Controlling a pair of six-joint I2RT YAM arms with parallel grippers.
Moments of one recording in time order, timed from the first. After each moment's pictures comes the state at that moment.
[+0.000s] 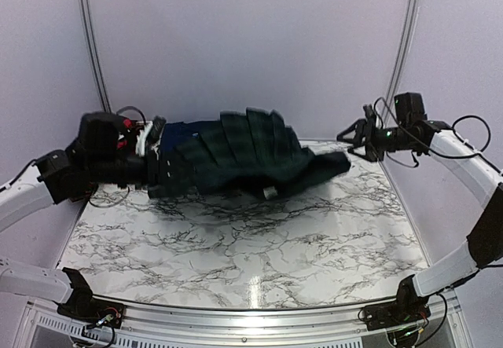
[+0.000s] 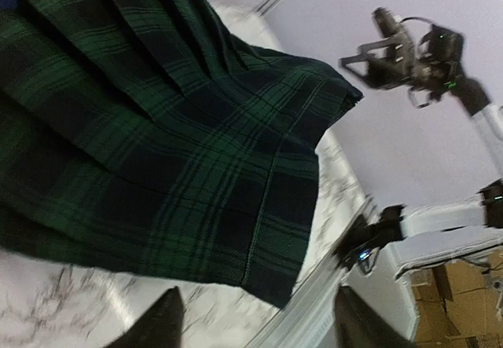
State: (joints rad) left arm -0.69 1.06 1.03 -0.39 0.37 -0.62; right arm 0.11 1.37 1.29 -0.56 -0.70 0.50
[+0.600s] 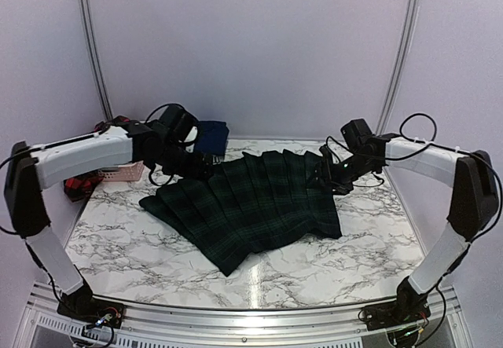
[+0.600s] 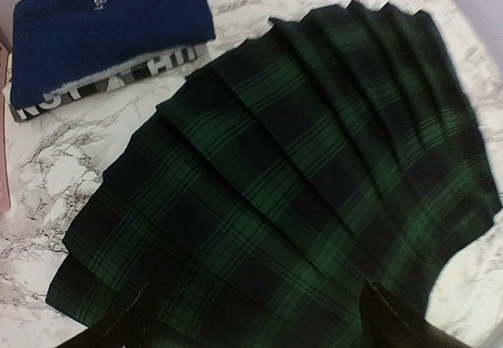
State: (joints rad) left arm -0.69 1.61 1.38 -0.61 -0.10 -0.37; right arm 0.33 1.59 1.22 -0.66 -0.47 0.35
